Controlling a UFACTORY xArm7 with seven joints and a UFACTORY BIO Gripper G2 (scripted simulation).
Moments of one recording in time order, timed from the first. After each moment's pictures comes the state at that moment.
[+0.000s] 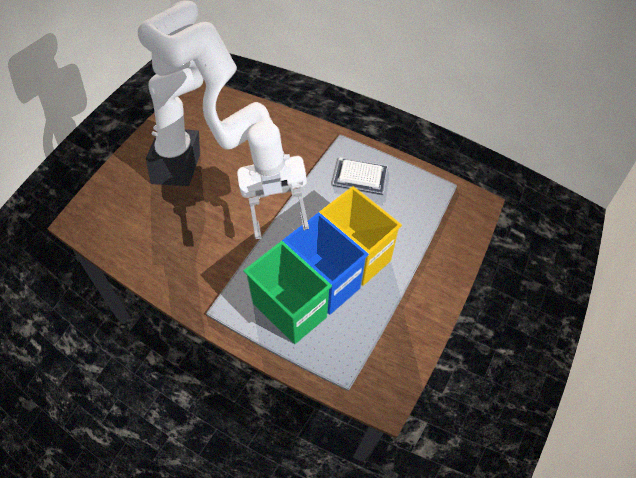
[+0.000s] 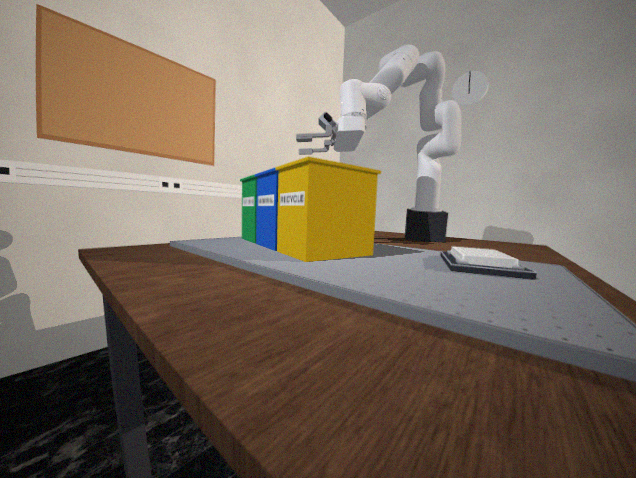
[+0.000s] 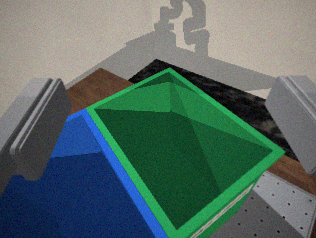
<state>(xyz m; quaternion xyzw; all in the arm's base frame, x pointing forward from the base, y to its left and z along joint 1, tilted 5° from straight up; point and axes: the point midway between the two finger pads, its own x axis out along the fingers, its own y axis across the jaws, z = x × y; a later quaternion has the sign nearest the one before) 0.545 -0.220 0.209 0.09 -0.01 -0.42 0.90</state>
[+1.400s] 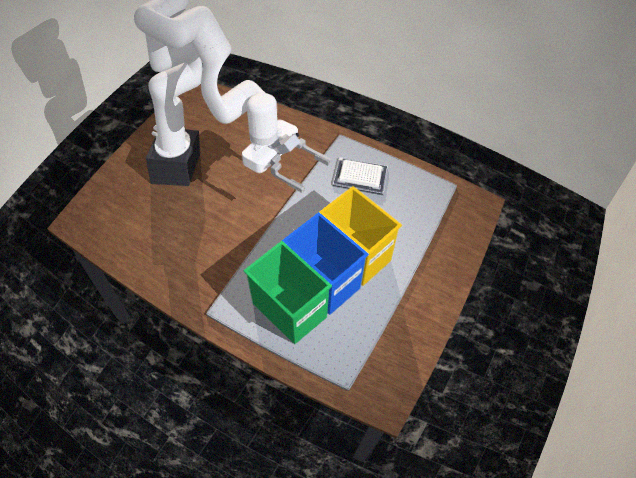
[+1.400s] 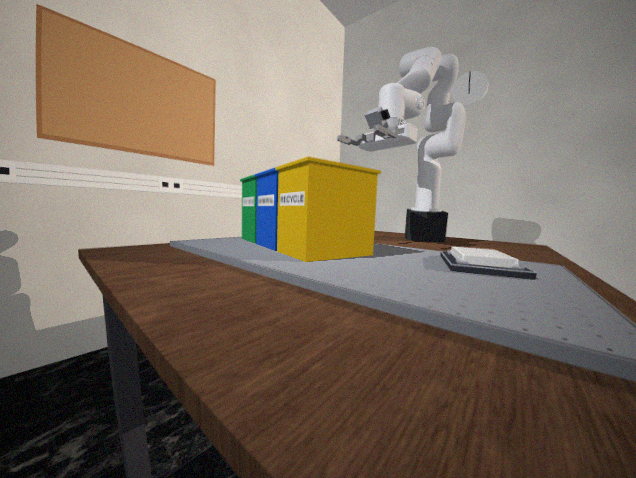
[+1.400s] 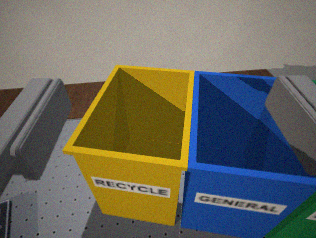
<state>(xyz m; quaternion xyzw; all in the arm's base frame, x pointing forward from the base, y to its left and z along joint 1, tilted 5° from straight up) 0.526 -0.044 0.217 0.02 -0.04 -0.06 1.00</state>
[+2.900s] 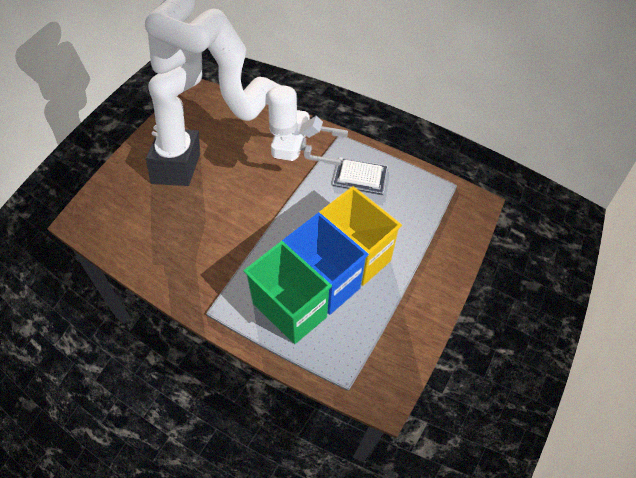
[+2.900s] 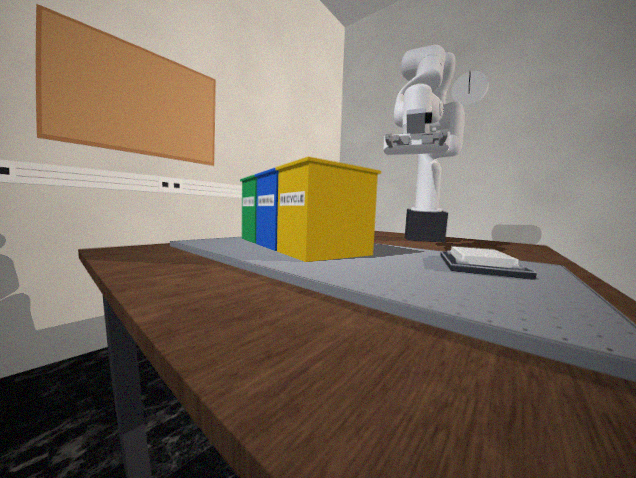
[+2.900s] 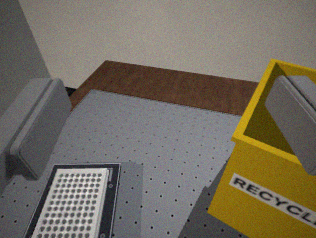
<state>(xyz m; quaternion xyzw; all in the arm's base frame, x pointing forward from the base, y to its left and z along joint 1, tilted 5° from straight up) 0.534 0.097 0.195 0.01 -0.04 0.14 0.99</state>
